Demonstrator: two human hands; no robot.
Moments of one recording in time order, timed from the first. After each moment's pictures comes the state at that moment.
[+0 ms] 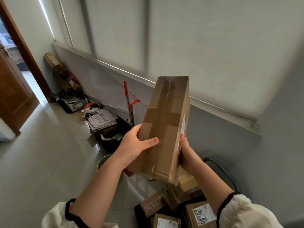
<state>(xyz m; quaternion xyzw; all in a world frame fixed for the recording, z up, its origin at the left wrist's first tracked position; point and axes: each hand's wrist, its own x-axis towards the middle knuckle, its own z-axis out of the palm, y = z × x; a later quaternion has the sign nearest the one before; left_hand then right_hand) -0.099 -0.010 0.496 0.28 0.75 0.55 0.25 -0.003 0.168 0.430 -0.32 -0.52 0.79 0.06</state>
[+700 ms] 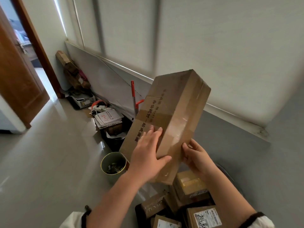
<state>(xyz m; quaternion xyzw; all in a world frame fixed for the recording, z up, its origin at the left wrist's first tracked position) -0.059 0.000 0.468 0.39 0.86 0.33 -0.03 0.027 0.168 0.447 -0.19 -0.52 0.82 0.12</state>
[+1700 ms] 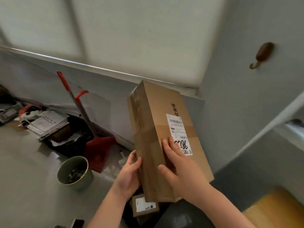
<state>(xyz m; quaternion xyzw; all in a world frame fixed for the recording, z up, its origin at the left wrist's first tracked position) 0.002 0.054 0.366 0.09 0.40 0.70 0.59 0.164 0.123 0.472 -0.35 -0.88 0.31 0.07</state>
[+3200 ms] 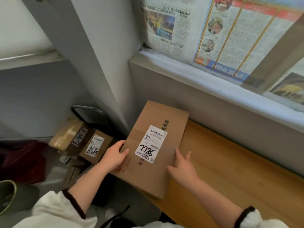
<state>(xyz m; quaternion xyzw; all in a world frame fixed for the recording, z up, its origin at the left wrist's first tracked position) 0.352 0.144 0.278 0.55 0.73 0.12 0.39 0.609 0.095 0.304 -0.71 -0.54 0.46 0.04</state>
